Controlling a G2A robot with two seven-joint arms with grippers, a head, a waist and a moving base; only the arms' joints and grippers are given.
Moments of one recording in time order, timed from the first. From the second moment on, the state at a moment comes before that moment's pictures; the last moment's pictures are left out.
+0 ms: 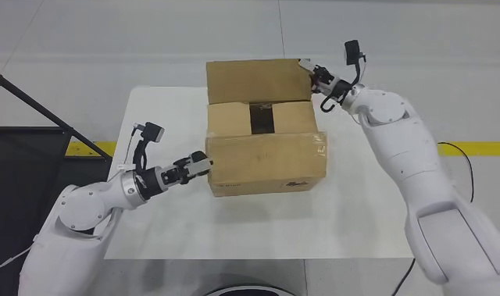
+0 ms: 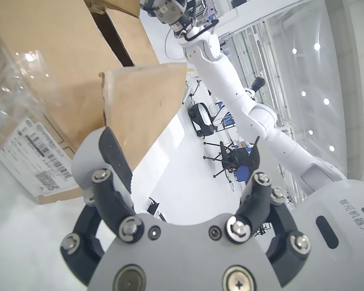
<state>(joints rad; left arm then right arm) 1.36 -1.02 -1.53 -1.87 -0.22 -0.23 -0.90 -0.21 -1.34 0.83 -0.41 0.36 -0.46 0.73</state>
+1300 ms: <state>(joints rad) 1.10 -1.01 -1.38 -1.66 -0.20 -0.15 -1.03 -0.32 -1.20 1.04 -0.61 0.44 -0.44 1.36</state>
